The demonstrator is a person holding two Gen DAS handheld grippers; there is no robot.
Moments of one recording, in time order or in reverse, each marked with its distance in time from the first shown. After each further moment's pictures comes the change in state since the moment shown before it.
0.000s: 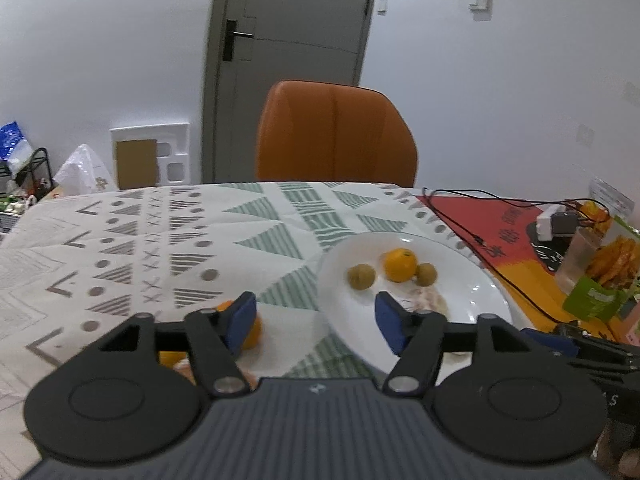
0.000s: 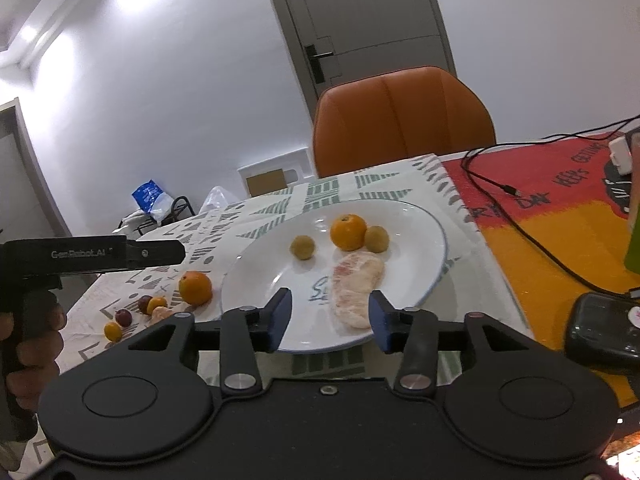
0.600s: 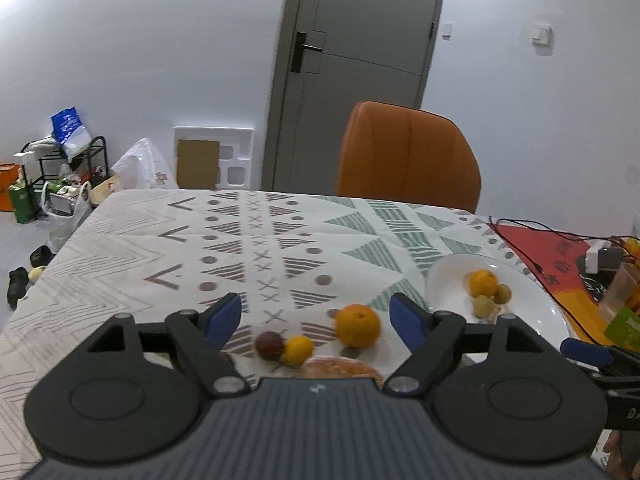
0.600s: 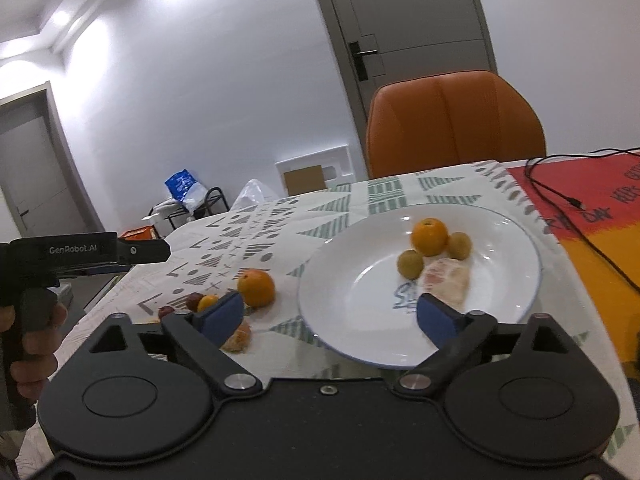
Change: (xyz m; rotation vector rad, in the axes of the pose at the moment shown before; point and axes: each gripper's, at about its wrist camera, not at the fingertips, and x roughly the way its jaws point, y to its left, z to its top) left arm -0.038 0.074 -0.003 -0.101 -0.043 0.134; right arm 0.018 0.053 0.002 -0.057 0.007 0.089
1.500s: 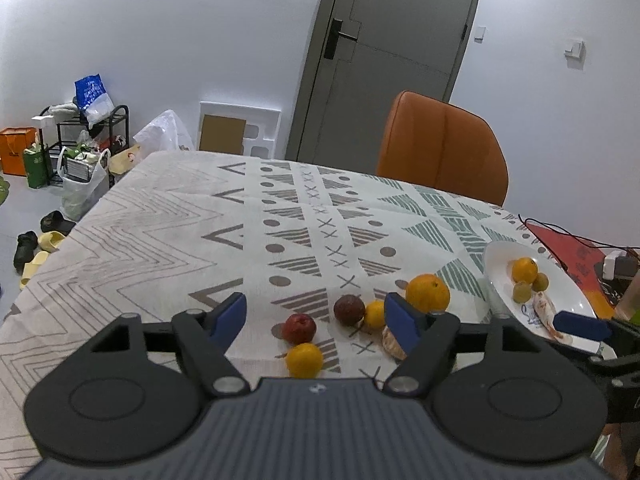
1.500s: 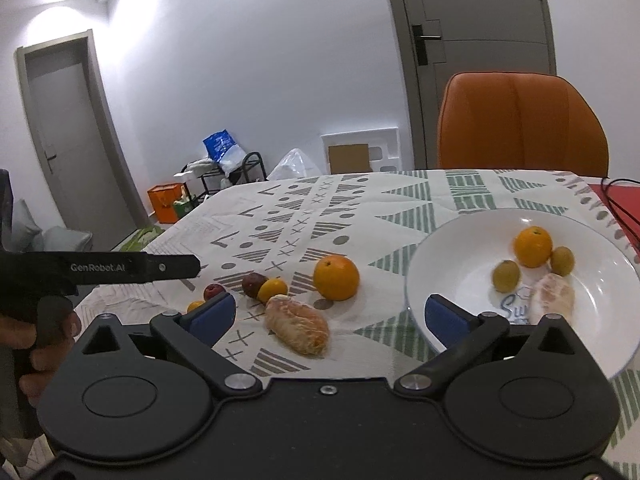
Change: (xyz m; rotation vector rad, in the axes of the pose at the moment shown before) left arm 0.002 0.064 -0.025 -0.082 0.041 0.011; right arm 0.045 0.069 0.002 -0.143 0.078 0.079
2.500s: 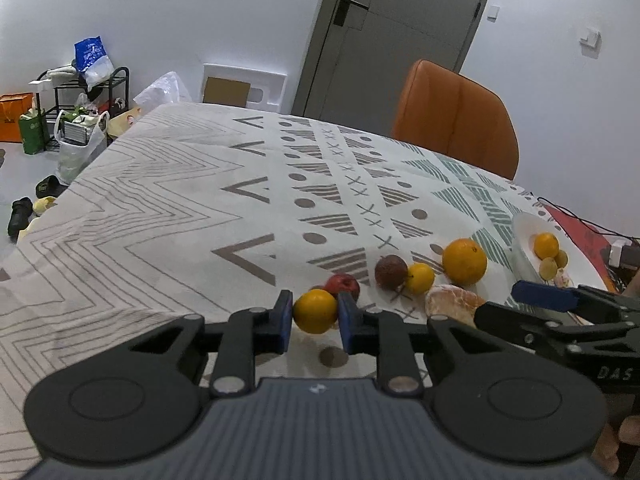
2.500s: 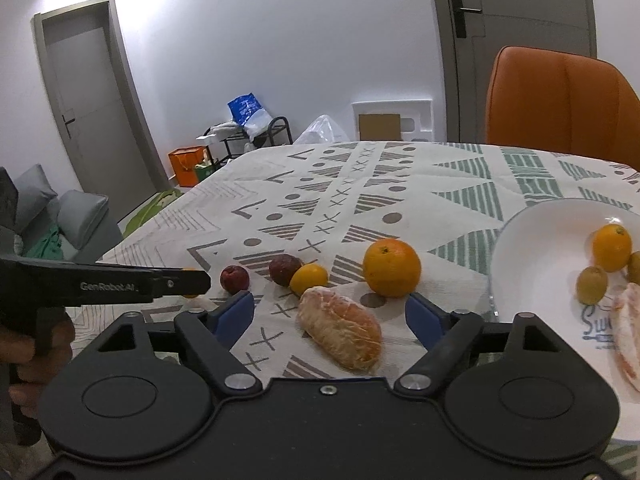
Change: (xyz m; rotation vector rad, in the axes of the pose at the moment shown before) left arm 0.021 0.036 -0.011 -0.038 0.096 -0.014; right arm 0.056 0.027 0.003 -0.053 0.104 0.069
